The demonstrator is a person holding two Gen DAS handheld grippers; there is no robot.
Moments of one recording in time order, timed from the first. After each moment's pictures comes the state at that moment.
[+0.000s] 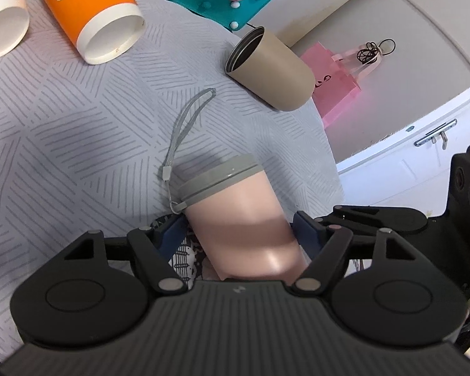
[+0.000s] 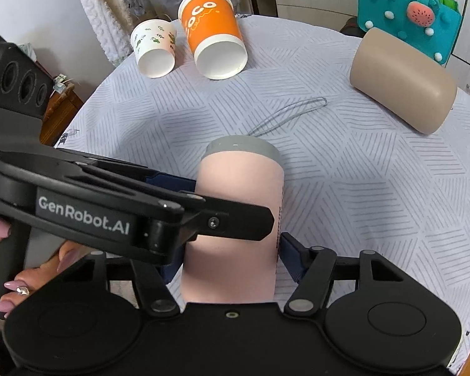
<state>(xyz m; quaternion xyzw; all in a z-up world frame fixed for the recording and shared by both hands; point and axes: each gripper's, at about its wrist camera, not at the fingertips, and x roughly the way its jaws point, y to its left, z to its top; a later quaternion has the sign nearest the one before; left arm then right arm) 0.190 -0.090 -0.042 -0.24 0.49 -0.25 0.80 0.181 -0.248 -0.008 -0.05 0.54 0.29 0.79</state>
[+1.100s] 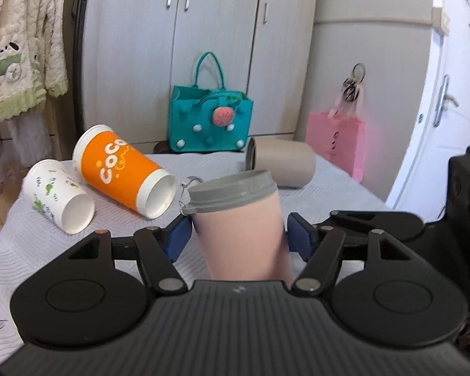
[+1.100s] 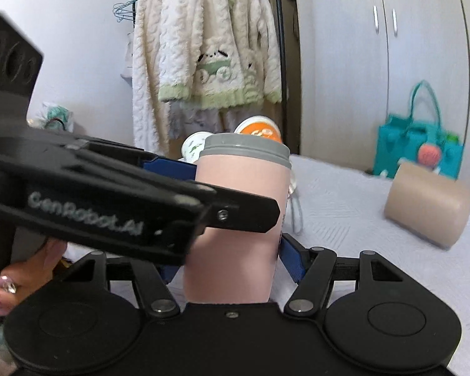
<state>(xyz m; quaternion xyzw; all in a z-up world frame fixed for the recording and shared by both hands) 0.117 -0.066 0.011 -0.02 0.22 -0.22 0.95 0.121 -0.218 -0.034 -0.07 0.21 0.32 0.92</state>
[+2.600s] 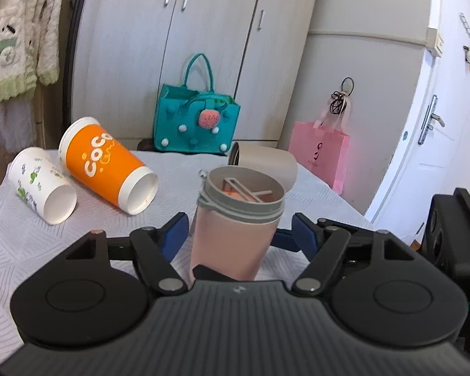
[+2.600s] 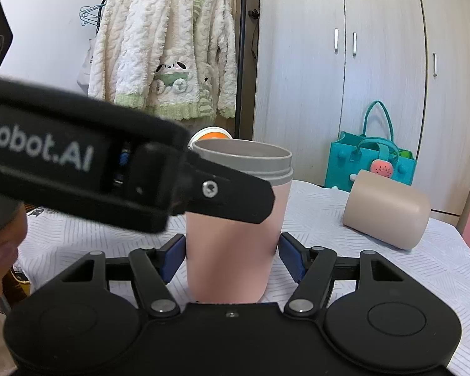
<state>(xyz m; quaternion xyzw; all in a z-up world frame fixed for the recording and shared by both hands) 0.112 -0.067 0.010 -0.07 0.23 -0.23 0.94 0.115 -0.211 -0.040 -0.08 0.18 0.23 0.95</state>
